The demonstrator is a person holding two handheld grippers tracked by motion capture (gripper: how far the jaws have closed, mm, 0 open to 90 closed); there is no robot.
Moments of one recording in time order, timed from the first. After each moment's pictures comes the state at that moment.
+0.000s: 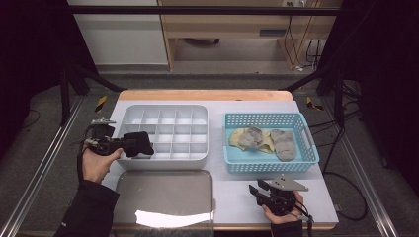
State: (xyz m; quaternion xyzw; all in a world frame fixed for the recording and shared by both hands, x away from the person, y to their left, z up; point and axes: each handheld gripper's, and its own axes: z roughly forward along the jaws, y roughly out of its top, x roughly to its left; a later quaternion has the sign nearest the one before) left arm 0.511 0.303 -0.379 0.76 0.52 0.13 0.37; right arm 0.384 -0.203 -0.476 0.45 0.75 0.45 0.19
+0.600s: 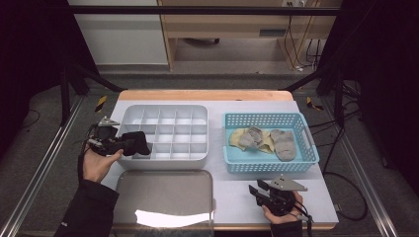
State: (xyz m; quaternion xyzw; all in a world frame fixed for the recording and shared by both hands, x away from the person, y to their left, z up) left arm 0.510 0.294 -0.378 0.79 0.49 0.19 0.32; right arm 0.384 -0.203 -0.477 0.45 0.75 0.44 0.19
